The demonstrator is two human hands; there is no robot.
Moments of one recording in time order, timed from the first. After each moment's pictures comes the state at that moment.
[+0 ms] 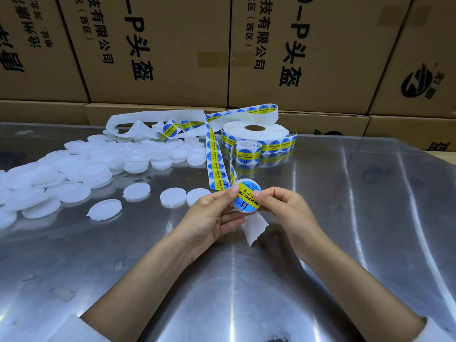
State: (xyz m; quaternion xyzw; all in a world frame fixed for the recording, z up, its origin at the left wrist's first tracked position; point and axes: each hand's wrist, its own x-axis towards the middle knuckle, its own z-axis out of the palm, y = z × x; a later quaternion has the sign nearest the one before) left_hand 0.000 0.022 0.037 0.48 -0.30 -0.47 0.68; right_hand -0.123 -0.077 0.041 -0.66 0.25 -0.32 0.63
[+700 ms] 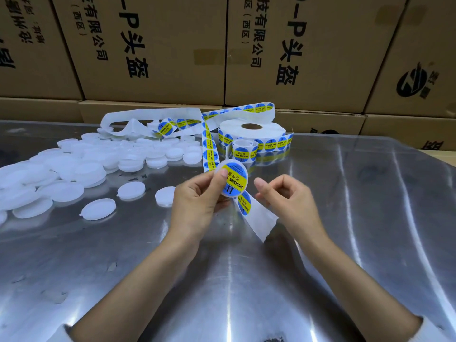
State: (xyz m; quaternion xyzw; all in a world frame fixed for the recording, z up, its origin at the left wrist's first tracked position) left_hand -0.016 0.027 0.055 0.51 -0.32 -0.22 0.76; right_hand -0.126 -0.082 0.045 -0.69 0.26 -0.43 0.52
